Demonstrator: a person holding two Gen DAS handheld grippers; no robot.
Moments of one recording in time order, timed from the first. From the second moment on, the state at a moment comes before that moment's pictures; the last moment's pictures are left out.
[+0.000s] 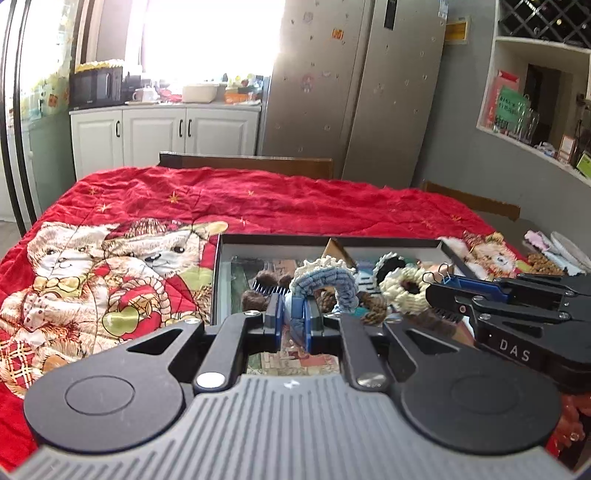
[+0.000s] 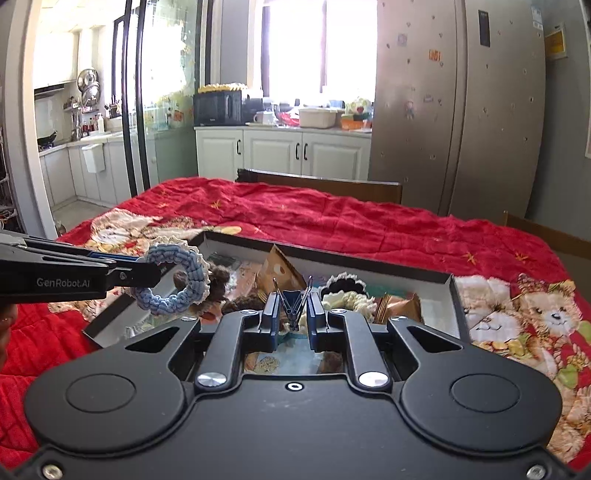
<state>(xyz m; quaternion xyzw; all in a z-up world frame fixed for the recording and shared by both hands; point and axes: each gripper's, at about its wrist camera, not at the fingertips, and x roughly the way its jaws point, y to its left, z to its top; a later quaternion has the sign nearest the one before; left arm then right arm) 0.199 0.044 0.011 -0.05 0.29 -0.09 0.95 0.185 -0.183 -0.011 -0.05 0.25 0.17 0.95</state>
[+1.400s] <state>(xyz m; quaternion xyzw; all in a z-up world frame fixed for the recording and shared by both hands) 0.233 0.038 -0.029 -0.01 0.36 -0.06 0.93 0.214 -0.167 -0.063 -0.09 0.32 0.18 0.93</state>
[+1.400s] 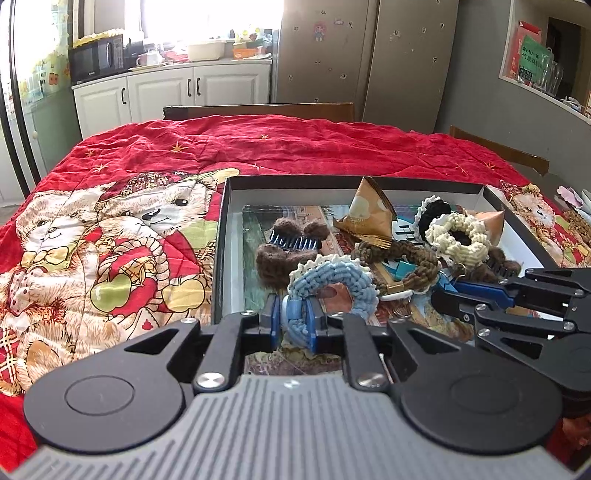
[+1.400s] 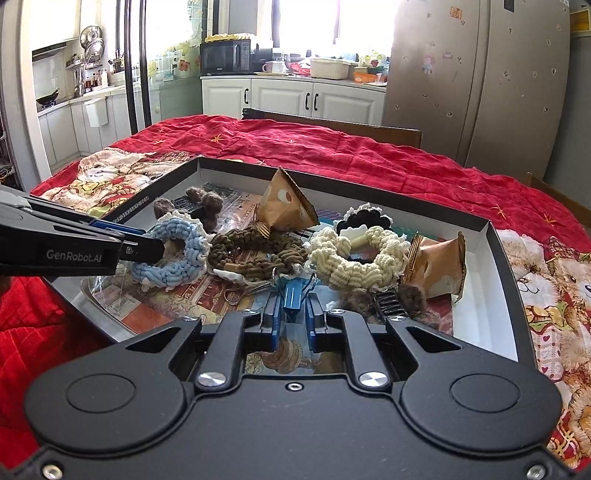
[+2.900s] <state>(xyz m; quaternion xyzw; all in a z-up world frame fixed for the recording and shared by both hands) 0.158 0.033 0.026 0.00 0.29 -0.03 0.96 0.135 -0.191 -0.003 -0.09 0.26 0.18 0.94</state>
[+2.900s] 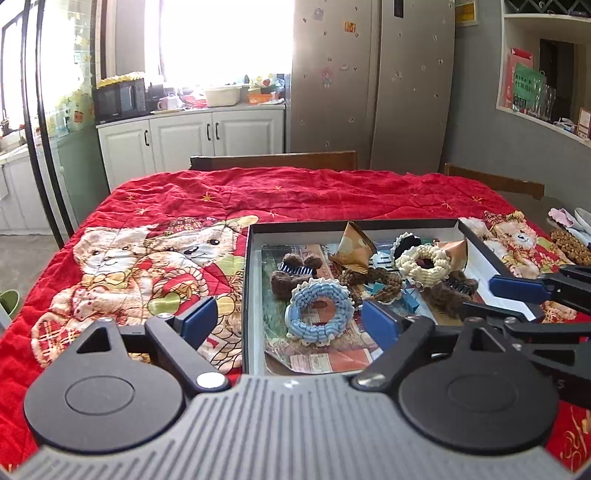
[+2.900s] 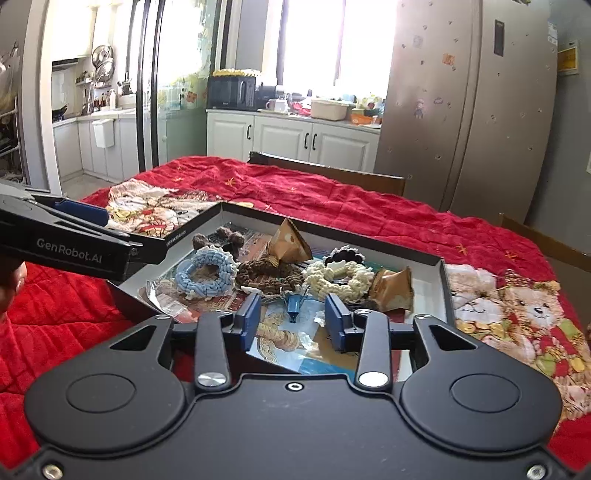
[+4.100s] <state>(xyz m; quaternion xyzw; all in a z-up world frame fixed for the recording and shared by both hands) 0.062 0.003 0.017 0.00 0.29 -0.04 0.96 0.010 -0.239 0.007 -0.08 0.24 0.16 0.95</state>
